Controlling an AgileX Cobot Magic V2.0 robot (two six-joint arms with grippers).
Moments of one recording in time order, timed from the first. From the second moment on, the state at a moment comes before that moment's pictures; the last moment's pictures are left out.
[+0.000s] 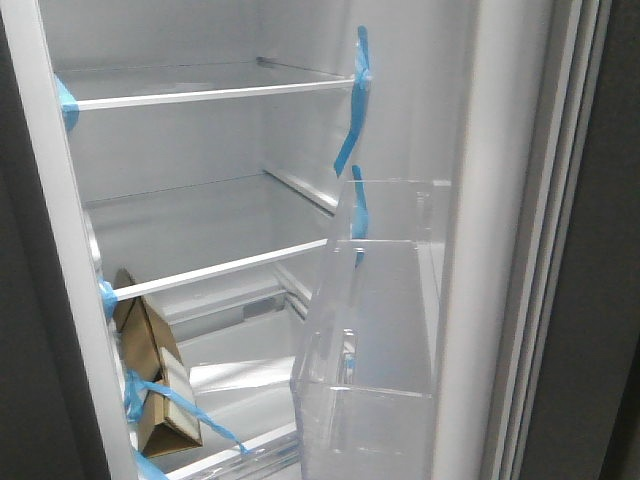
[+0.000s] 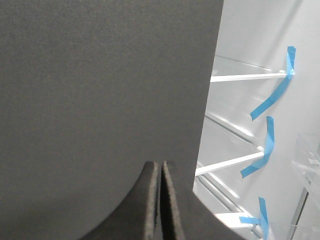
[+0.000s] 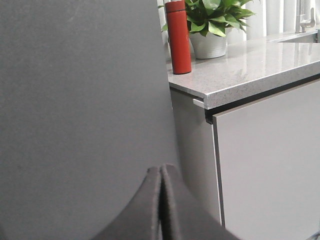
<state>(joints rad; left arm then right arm) -0.02 -0.01 0.00 0.04 0.07 -0.15 0.04 -0.01 0.01 0.03 0.04 0.09</state>
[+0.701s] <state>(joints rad) -0.02 -0.01 0.00 0.04 0.07 -0.15 0.04 0.38 -0.46 0.41 0.06 0.09</state>
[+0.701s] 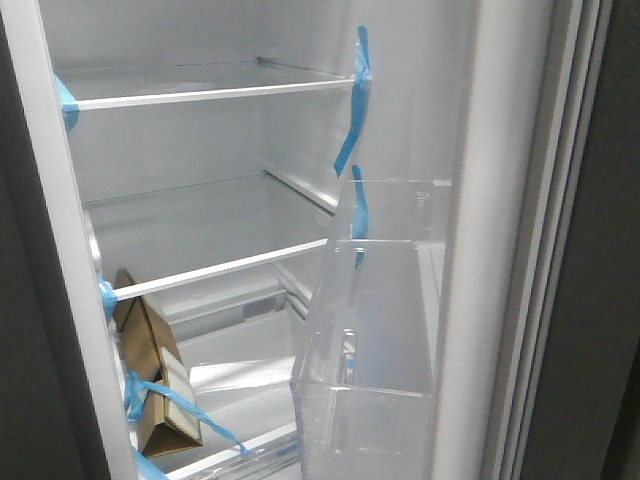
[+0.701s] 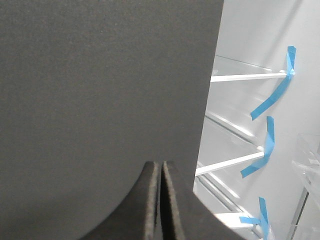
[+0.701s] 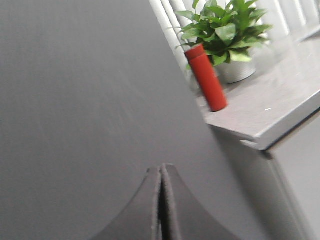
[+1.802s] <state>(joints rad) -0.02 -0.01 0.00 0.04 0.07 -0.15 0.14 0.89 -0.87 1.09 0.42 0.08</state>
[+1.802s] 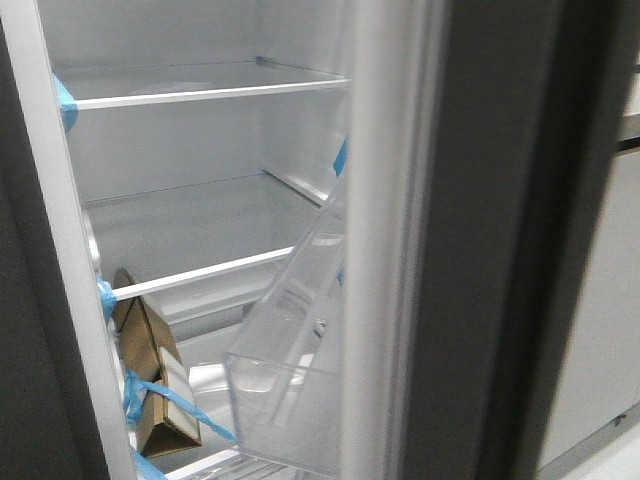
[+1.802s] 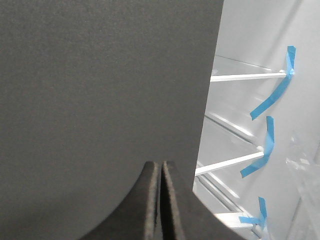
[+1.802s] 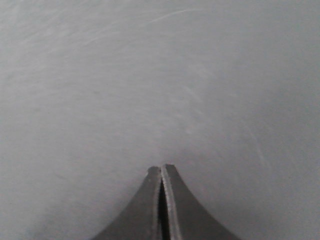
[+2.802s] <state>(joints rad) -0.02 -0.01 0.00 0.04 0.07 -0.15 0.58 1.53 -1.41 0.48 0.11 0.08</state>
